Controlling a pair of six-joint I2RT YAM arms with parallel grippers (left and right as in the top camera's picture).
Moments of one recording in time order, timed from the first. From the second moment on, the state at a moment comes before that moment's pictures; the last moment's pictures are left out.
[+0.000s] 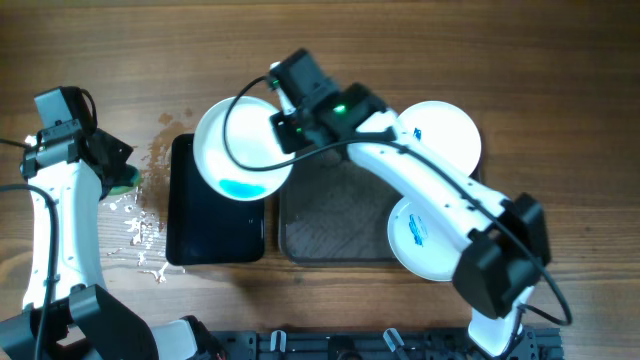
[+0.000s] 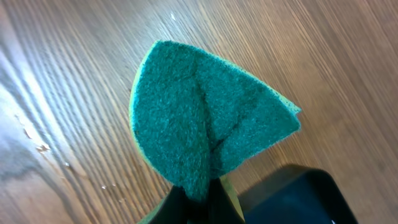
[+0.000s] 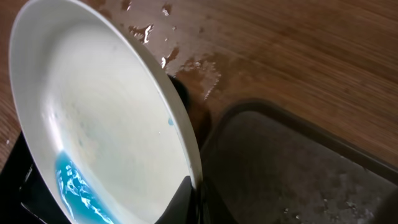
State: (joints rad) left arm 0.37 1.50 1.16 -0.83 -0.21 -0.66; right arm 0.76 1.98 1.78 -0.82 -0.01 0.26
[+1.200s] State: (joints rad) left arm 0.61 1.50 1.16 -0.85 -0.21 -0.66; right arm 1.30 2.00 1.83 -0.43 1.14 -0.38
